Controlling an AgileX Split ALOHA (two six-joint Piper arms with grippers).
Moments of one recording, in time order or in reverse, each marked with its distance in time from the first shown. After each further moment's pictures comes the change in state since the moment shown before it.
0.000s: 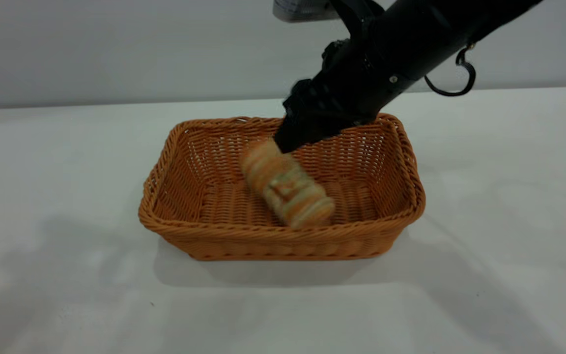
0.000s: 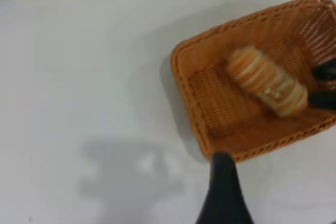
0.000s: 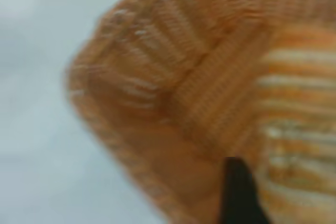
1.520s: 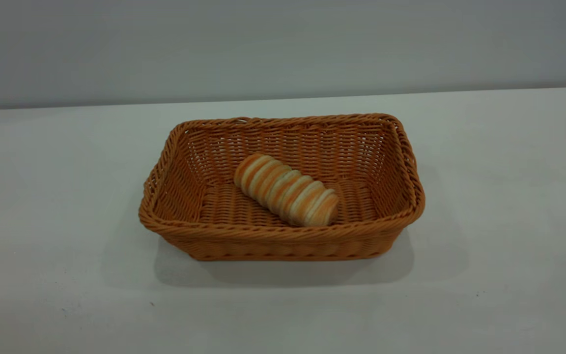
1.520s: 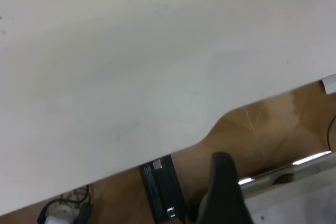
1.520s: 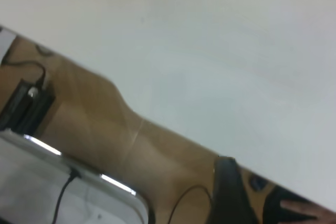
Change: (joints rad) left arm 0.000 -1.110 1.160 0.074 -0.051 -0.030; right arm -0.174 -1.626 0.739 -1.027 0.655 0.967
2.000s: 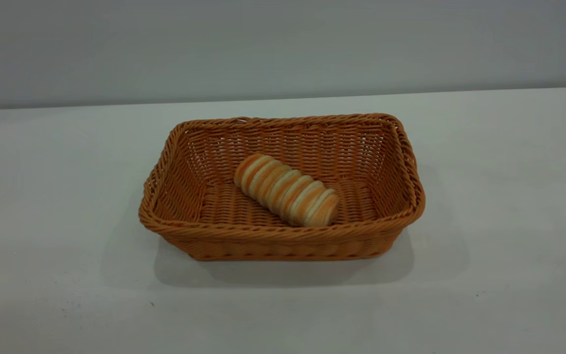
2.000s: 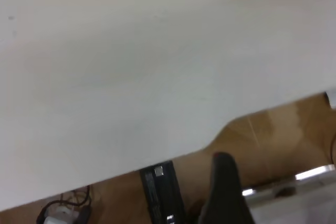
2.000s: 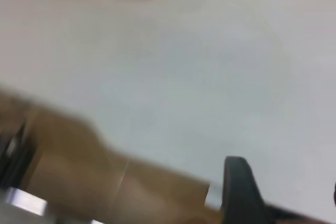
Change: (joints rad) left arm 0.066 -0.025 0.000 -0.002 0.000 -0.001; right arm -0.168 -0.158 0.005 0.006 0.001 0.000
